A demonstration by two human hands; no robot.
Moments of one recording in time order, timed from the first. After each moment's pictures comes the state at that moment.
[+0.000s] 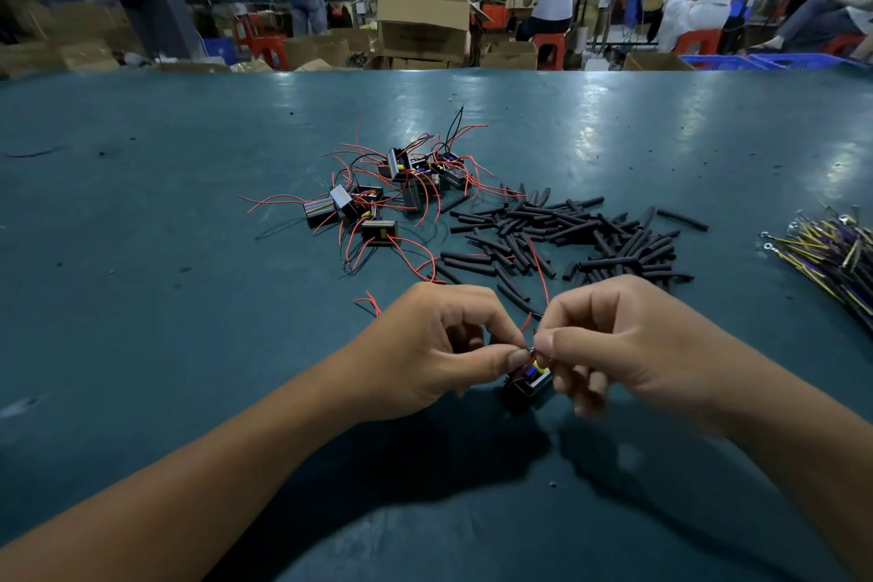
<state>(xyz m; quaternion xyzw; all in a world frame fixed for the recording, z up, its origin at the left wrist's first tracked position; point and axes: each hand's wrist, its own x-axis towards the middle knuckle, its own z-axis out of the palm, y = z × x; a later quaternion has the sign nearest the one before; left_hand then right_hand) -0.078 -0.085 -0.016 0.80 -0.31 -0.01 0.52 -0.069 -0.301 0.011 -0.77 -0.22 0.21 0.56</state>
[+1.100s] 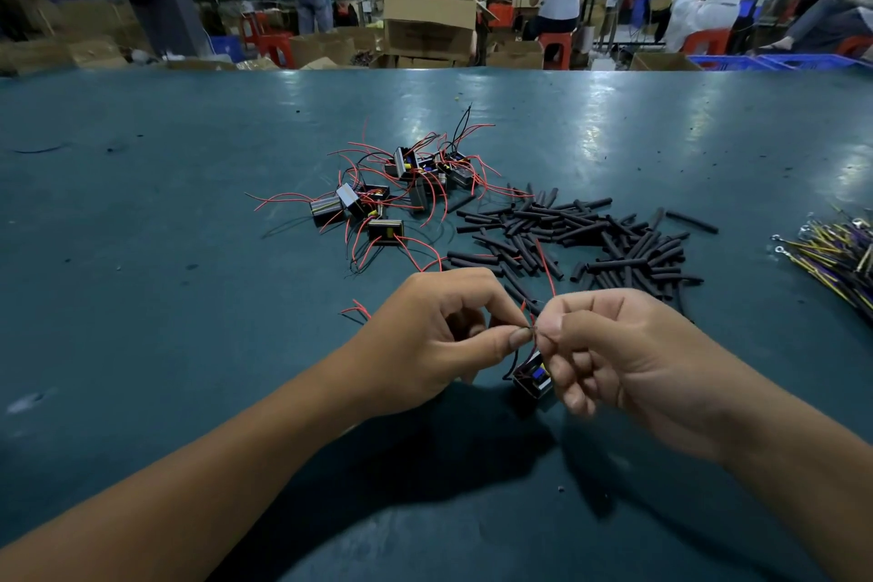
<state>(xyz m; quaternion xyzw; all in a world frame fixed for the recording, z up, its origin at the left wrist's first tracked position) -0.079 -0.083 -0.011 0.79 -0.31 0.05 0.53 -0.077 -0.290 0.005 -0.65 -0.16 0.27 0.70</state>
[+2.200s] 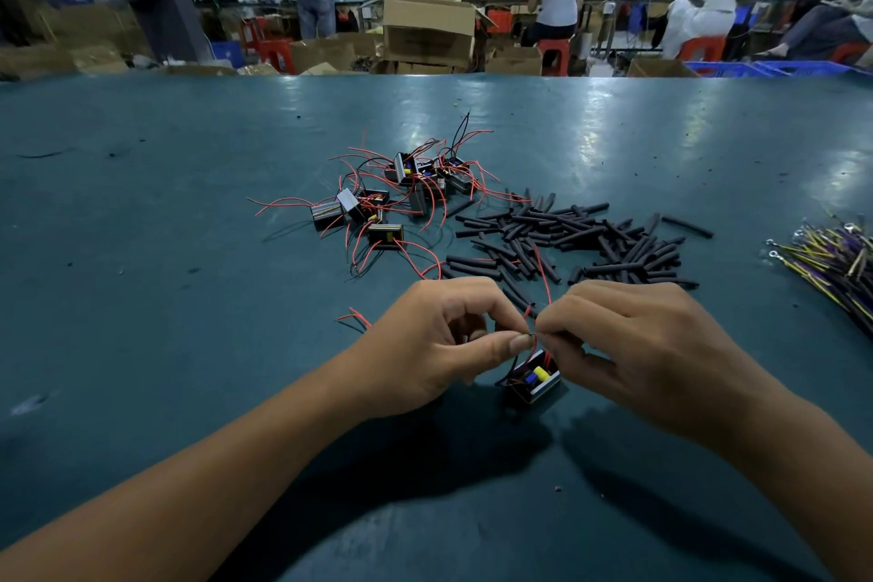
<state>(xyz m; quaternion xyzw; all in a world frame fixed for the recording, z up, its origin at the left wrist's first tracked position) -0.075 -0.083 -0.015 0.79 -0.31 0.02 0.52 -0.061 -0.306 0.003 -0.80 -0.50 -0.29 0.16</state>
